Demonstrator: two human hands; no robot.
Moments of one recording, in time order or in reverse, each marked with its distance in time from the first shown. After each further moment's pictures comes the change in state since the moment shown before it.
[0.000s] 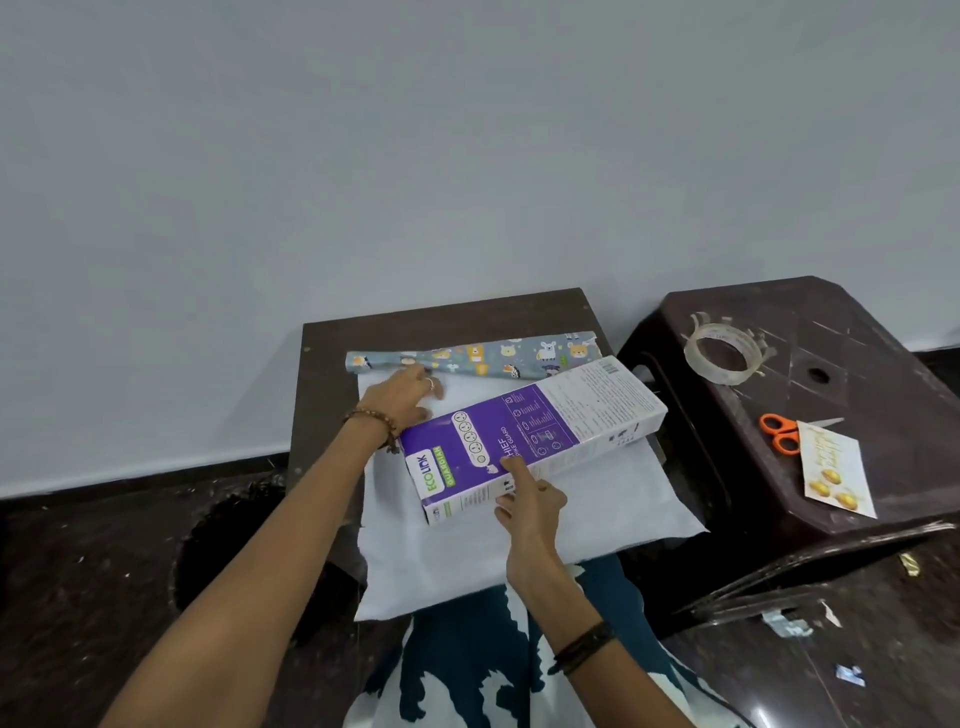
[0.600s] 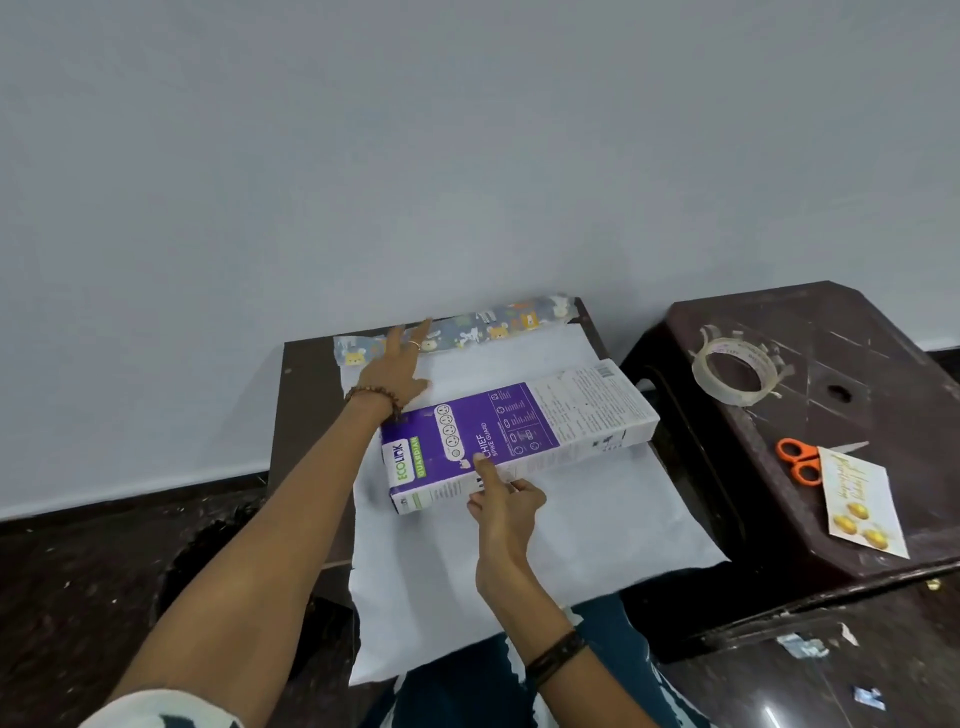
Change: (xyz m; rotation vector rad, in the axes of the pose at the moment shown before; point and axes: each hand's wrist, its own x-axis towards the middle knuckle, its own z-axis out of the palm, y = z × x) left_hand 0.066 -0.006 -0.017 -0.161 0.120 -0.129; right_hand 0.022 -0.008 0.035 0.059 -0.015 -0.090
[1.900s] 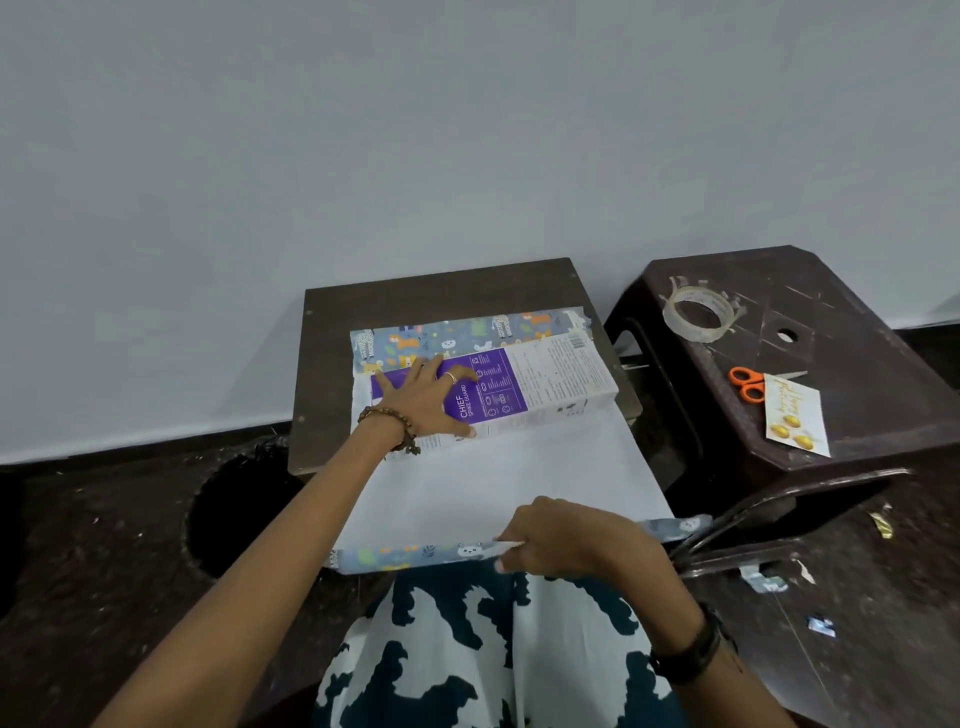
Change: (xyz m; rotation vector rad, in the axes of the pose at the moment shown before) left_hand -0.139 0.046 0.030 0.133 -0.171 0.091; right_hand -0.099 -0.059 -0.107 -1.848 -1.048 -0.267
